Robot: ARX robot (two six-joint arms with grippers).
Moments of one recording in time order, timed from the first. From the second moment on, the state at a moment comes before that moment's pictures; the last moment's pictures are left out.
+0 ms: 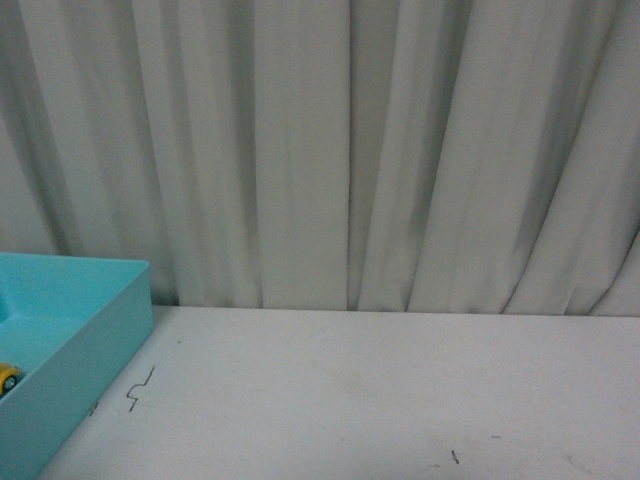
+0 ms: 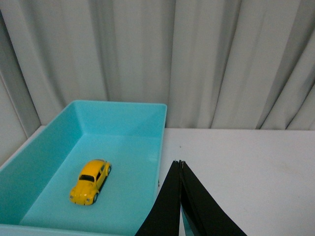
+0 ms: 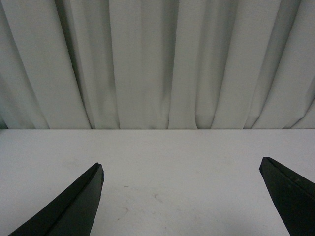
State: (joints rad) left arm 0.00 0.49 0.01 0.48 0.00 0.00; right arm -0.01 0.00 0.01 0.00 0.00 -0.01
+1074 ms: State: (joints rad) left arm 0.00 0.00 0.01 0.00 0.00 0.00; right arm -0.01 0.00 0.01 0.00 0.00 -0.01
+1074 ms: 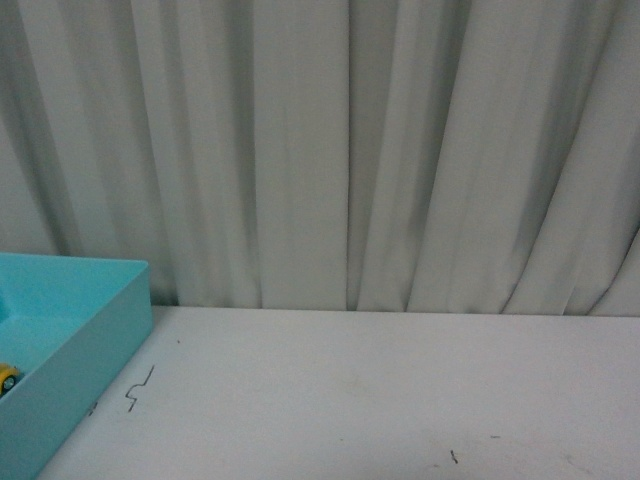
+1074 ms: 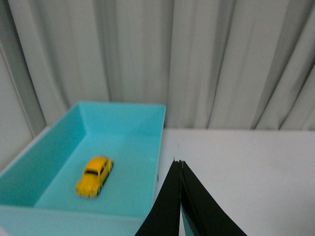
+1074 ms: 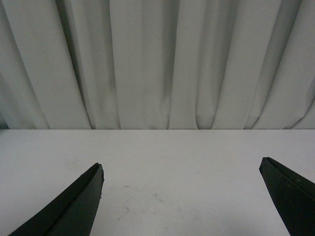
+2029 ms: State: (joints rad) left arm 0.00 0.01 0.01 0.00 0.00 0.00; right arm -0.01 0.00 0.01 0.00 0.00 -0.01
